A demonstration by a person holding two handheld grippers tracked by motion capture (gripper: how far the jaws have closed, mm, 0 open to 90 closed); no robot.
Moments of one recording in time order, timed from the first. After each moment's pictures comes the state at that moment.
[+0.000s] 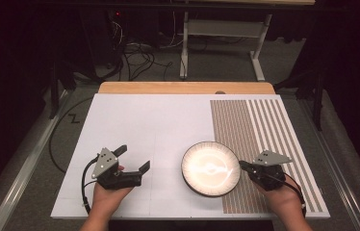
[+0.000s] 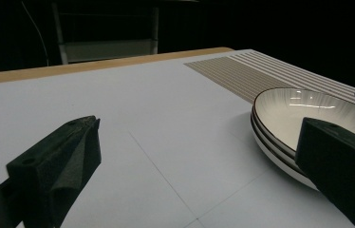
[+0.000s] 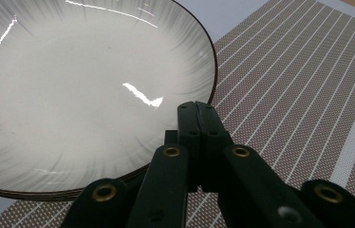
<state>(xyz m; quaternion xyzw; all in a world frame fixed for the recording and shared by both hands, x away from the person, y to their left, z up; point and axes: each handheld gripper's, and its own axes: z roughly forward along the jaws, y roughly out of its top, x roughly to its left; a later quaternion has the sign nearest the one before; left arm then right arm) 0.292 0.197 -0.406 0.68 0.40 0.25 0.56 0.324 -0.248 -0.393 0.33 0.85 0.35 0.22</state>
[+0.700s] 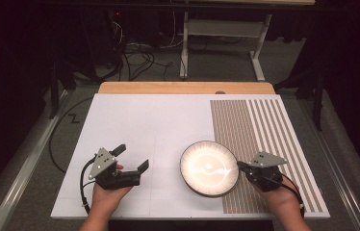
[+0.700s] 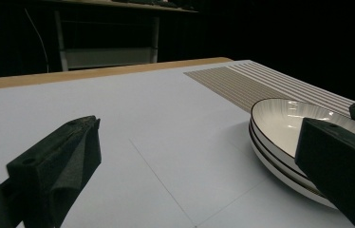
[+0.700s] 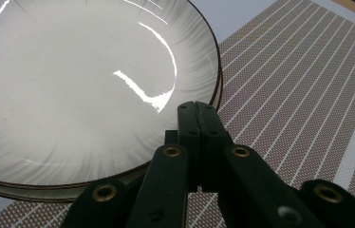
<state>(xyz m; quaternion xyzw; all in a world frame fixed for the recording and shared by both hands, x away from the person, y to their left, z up) 0.291 0.200 -0.404 0.67 0.40 0.24 0.58 0.321 -0.239 -0.394 0.32 0.85 0.34 0.23</state>
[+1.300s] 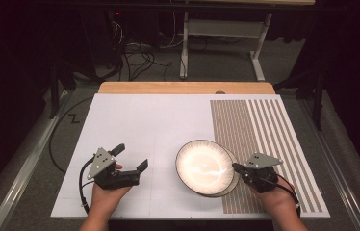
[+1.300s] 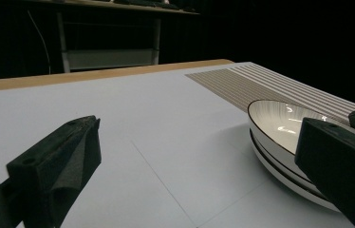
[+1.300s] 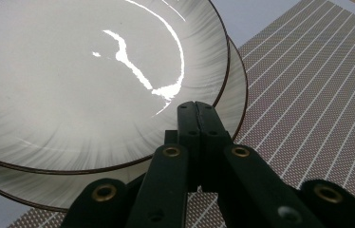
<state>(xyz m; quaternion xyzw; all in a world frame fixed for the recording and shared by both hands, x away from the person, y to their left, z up) 0.290 0.201 -0.403 0.66 0.40 0.25 0.58 0.320 -0.229 -0.396 0.31 0.86 0.34 0.22</state>
